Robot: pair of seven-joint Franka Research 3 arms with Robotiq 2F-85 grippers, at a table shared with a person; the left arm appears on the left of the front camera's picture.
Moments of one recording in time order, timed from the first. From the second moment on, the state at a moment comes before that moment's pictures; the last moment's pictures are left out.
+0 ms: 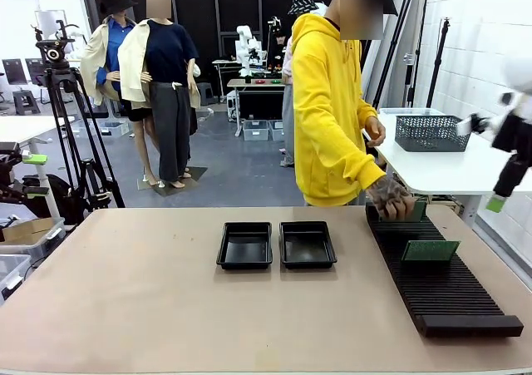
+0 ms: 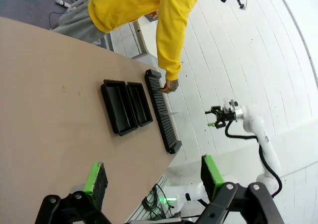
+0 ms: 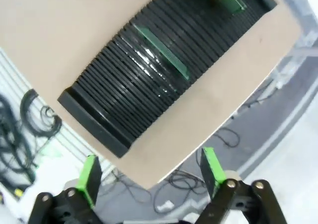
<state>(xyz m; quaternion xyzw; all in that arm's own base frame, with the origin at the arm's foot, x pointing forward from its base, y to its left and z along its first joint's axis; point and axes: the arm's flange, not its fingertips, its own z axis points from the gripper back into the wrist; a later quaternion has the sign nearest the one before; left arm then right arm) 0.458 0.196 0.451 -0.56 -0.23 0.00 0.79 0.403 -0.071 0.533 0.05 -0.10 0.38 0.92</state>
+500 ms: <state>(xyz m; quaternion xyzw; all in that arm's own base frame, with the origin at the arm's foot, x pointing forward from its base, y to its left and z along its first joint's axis) 0.458 0.196 0.451 -0.56 -0.23 0.00 0.79 0.307 -0.118 0.518 0.08 -0.24 0.26 0.93</state>
